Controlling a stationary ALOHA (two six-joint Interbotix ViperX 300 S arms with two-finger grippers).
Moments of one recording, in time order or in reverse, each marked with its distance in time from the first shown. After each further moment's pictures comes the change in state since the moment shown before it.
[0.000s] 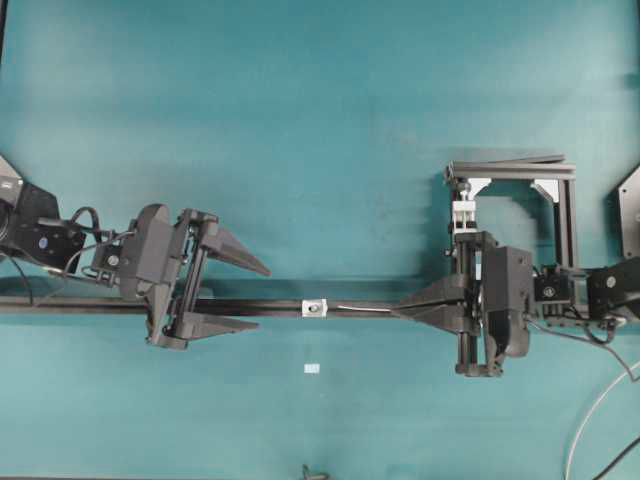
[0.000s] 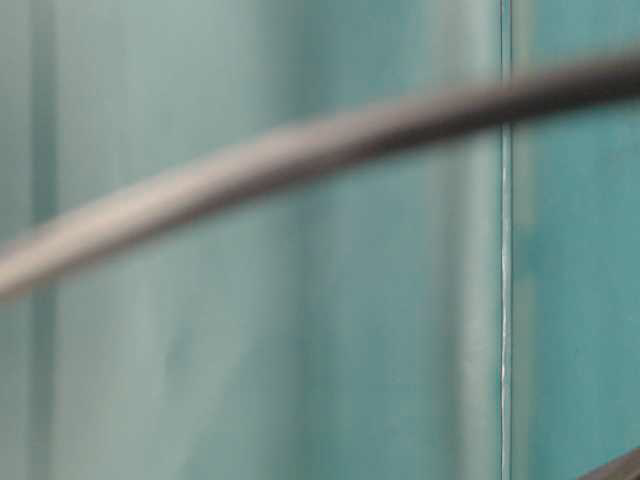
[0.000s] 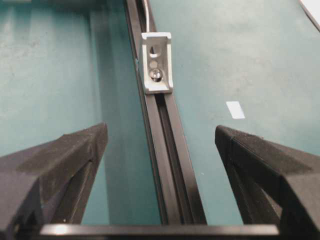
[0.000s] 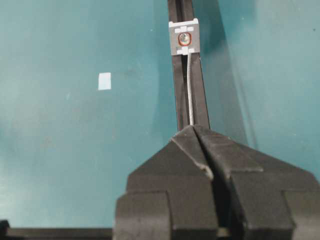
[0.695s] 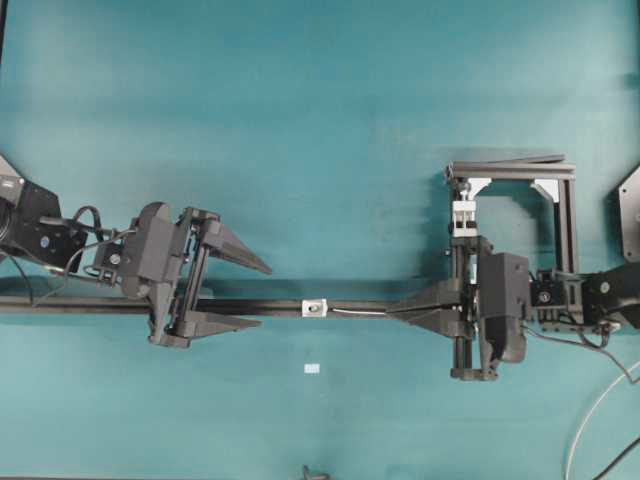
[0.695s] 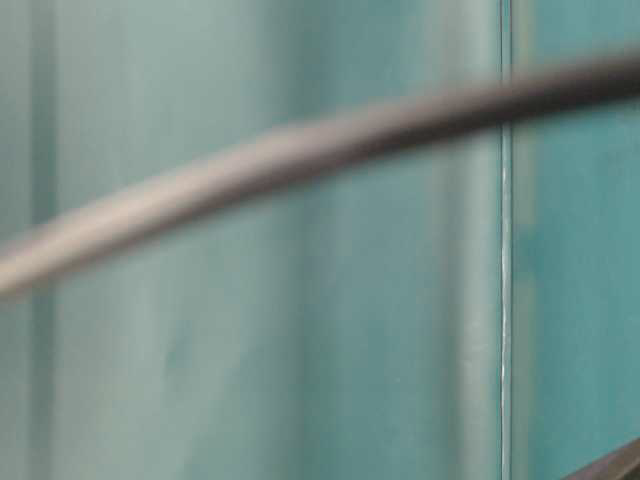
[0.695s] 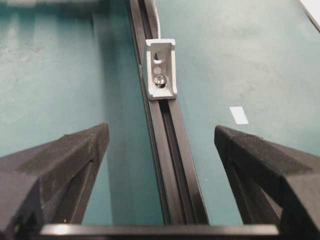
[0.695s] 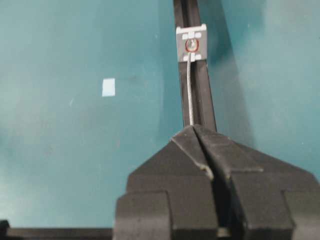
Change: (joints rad) left arm 0.005 0.000 -0.005 0.000 0.000 0.000; right arm 0.008 0.032 -0.018 0.000 -0.038 0.000
